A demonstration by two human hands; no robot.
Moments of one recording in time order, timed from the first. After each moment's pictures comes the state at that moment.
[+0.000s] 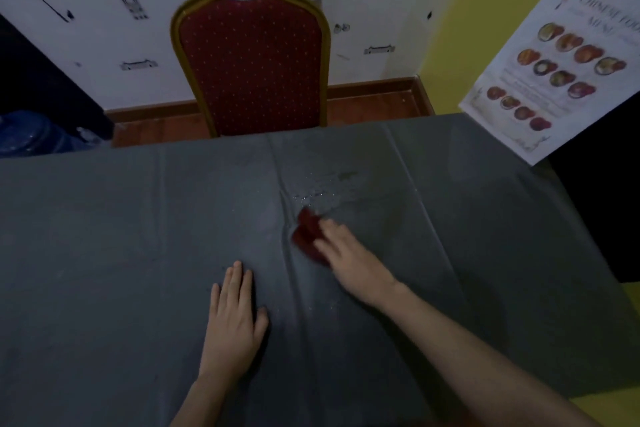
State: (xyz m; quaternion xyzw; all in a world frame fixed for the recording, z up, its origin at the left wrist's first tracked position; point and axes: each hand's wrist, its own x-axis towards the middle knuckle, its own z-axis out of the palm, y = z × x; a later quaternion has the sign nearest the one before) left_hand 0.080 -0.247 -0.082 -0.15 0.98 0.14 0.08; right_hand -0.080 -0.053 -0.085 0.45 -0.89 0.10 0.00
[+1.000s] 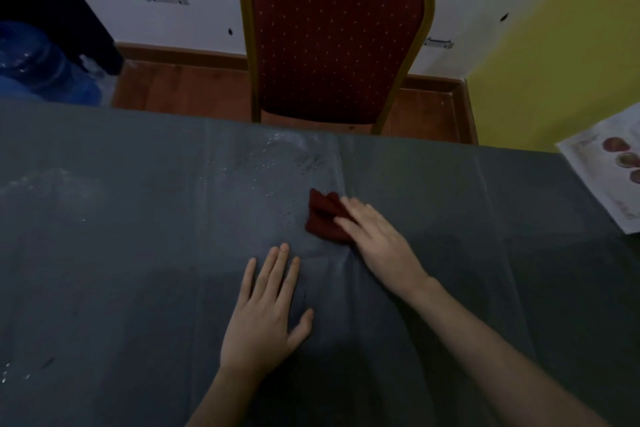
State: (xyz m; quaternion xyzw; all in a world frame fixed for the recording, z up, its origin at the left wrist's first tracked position) left_hand 0.043 -0.317 -0.118 -0.06 0.99 0.11 0.05; right_hand -0.149 -0.148 -0.104 0.49 -0.86 0.13 0.01
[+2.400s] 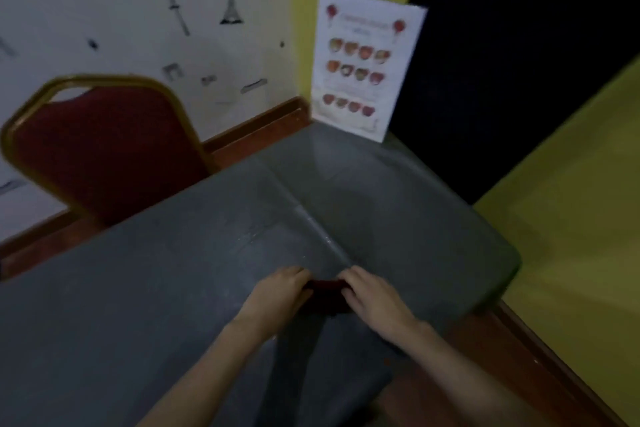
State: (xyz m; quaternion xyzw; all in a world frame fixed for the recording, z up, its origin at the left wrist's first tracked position) left_hand -0.058 -0.081 0.001 0.30 0.93 0.13 0.16; right_hand -0.012 0.123 -0.027 0.12 -0.95 0.26 -0.13
